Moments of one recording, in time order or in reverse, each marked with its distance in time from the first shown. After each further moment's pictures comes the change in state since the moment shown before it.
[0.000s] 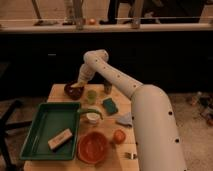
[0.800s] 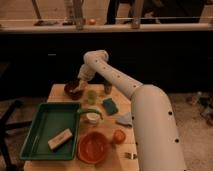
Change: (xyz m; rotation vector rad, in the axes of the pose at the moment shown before) arm 0.002 0.000 0.000 -0.001 0.001 0.002
